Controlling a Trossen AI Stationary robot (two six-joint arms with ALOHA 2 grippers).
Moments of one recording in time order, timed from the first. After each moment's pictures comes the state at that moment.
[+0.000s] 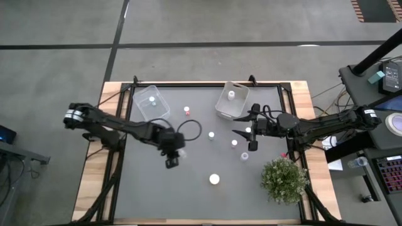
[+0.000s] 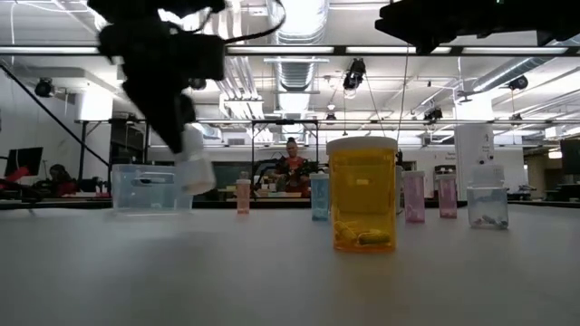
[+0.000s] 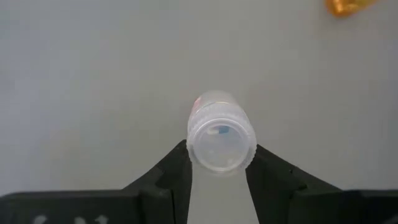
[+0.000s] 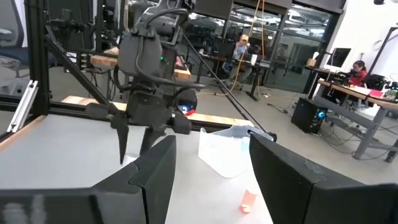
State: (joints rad) left arm -0.13 1.47 0.98 -0.62 0.02 -0.35; right arm 0.07 0.94 0.44 0.54 0.16 -0.21
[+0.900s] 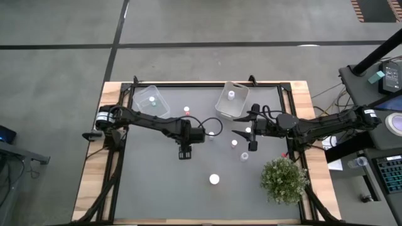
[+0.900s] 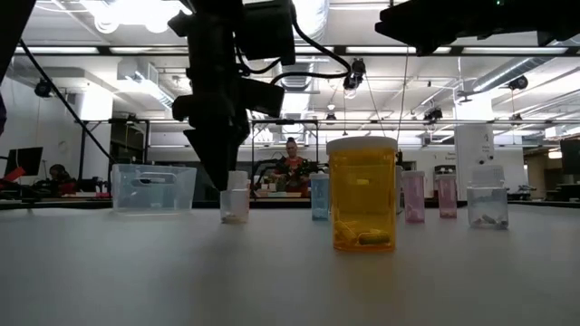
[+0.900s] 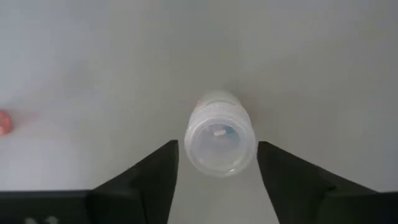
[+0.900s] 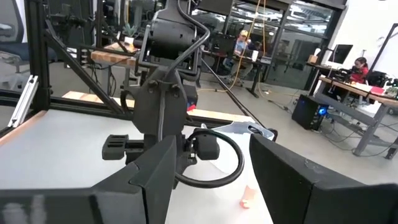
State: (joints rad) left arm -0.03 1.83 1.32 -0.87 -0.12 -0.07; right arm 0.07 0.94 0.44 0.52 0.16 -0.21
